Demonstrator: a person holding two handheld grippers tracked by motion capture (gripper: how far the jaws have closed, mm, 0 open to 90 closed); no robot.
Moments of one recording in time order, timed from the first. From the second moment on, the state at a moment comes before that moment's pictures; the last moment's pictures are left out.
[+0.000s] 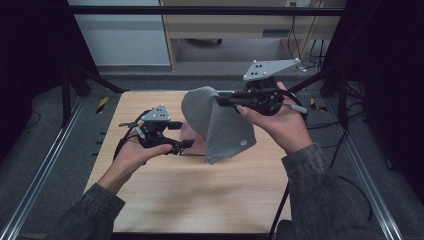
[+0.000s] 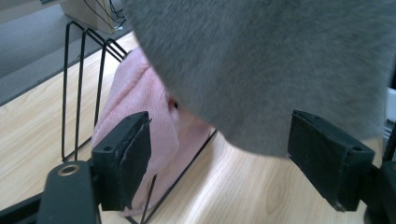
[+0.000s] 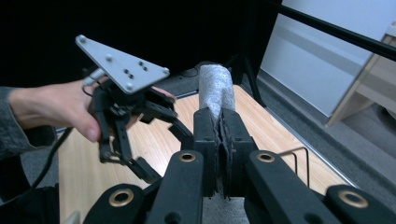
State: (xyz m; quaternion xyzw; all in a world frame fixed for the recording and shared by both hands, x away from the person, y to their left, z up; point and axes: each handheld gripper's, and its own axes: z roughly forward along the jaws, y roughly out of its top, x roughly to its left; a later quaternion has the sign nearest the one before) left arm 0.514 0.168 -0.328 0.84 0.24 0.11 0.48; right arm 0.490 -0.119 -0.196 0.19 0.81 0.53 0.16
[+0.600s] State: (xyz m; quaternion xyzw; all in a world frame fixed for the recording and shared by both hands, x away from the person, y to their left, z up) left arm 0.533 0.171 -0.300 0.82 0.25 0.11 0.50; right arm 0.503 -0.131 -0.204 0.22 0.80 0.52 0.18
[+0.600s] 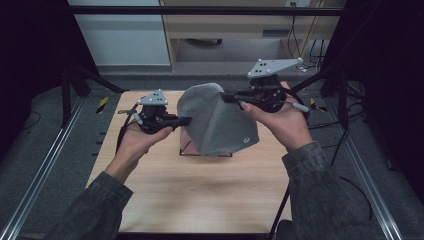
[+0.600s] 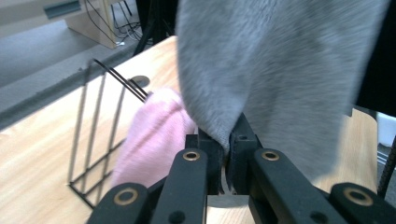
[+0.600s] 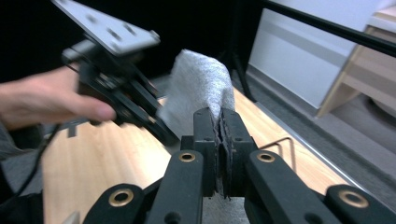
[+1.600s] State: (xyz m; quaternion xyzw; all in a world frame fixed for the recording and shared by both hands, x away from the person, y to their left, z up) left arm 0.599 0.166 -0.220 0.81 0.26 0.20 0.49; right arm 0.589 -0.155 -0.198 0.30 0.73 0.57 0.24
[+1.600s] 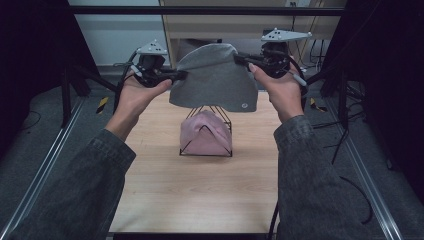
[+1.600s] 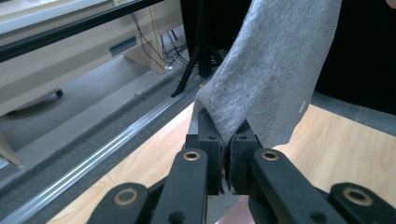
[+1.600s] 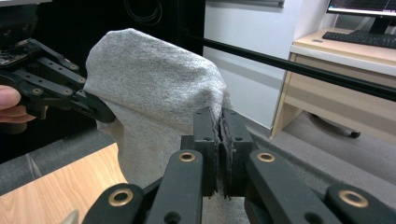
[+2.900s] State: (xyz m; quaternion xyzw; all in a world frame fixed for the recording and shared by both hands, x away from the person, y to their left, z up) left arm 0.634 0.171 -0.316 0.83 0.30 0.17 0.45; right arm 0.631 -0.137 -0.303 0.33 0.76 0.52 0.21
